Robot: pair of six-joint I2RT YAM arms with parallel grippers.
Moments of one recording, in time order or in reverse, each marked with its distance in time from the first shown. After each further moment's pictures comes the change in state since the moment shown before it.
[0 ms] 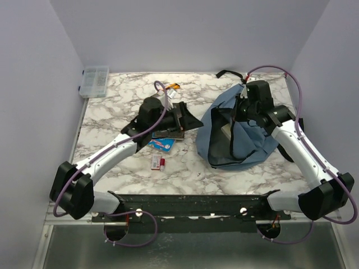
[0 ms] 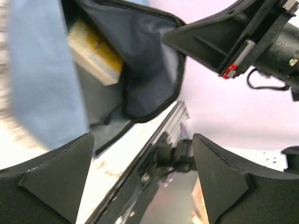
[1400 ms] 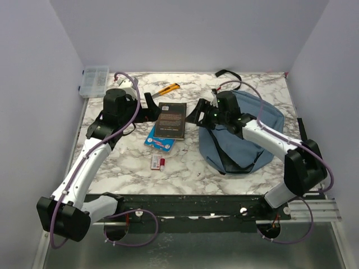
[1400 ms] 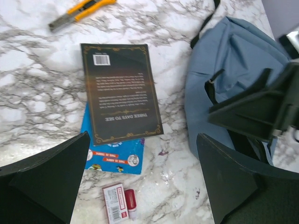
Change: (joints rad) left arm 0.367 -0.256 0.105 -0.505 -0.289 0.562; right arm 0.157 0.235 -0.167 0.542 -0.353 0.416
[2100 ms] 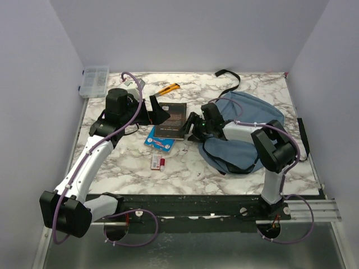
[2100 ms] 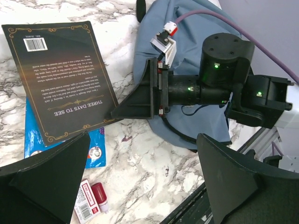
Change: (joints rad) left arm 0.013 0.048 -0.023 0.053 0.303 -0.049; right arm 0.042 0.362 -0.059 0.230 -0.062 0.239
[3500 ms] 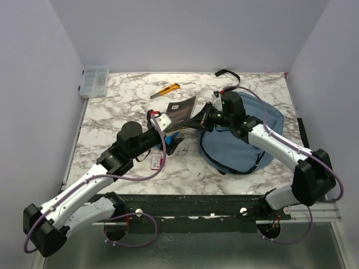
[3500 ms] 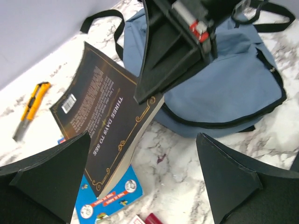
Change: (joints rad) left arm -0.410 -0.276 -0.309 0.300 -0.264 0.523; right arm -0.018 -0.417 -0.019 -0.152 -0.147 0.127
